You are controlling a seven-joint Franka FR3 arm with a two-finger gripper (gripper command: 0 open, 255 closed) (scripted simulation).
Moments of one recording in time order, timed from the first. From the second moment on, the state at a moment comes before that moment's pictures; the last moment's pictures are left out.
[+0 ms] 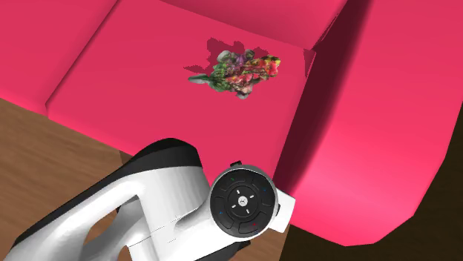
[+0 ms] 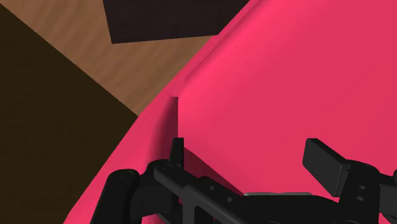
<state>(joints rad) -0.01 -0.83 0.02 -2.45 -0.04 1.69 0.12</state>
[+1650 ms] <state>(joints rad) 0.08 -0.26 0.50 -1.88 0.00 1.70 0.62</state>
